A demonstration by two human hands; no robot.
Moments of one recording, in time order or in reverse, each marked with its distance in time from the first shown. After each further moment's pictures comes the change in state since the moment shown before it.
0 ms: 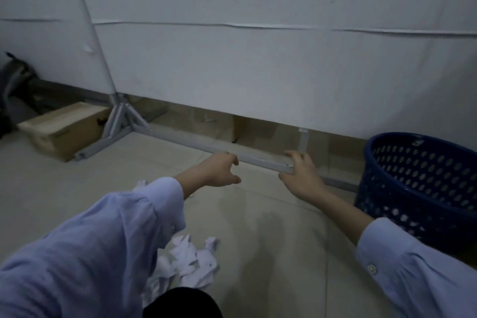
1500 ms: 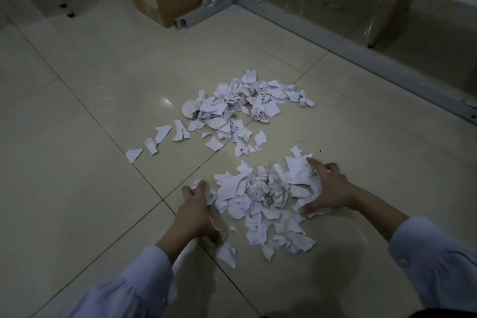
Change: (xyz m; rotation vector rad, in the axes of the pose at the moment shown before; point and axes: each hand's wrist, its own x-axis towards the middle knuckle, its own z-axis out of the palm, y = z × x) left_hand -0.274 -0.262 0.247 -0.487 -0.189 -0.852; right_hand -0.042 -0.037 0.322 -0.360 -0.890 0.006
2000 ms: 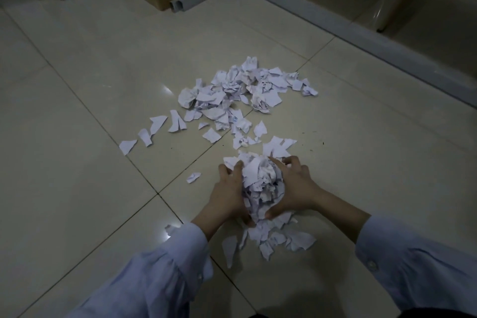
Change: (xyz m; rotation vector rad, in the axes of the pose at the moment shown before) left_hand 0.026 0.070 0.018 0.011 -0.029 0.204; right_hand 0.021 -0.050 0.047 -0.077 0.071 -0.251
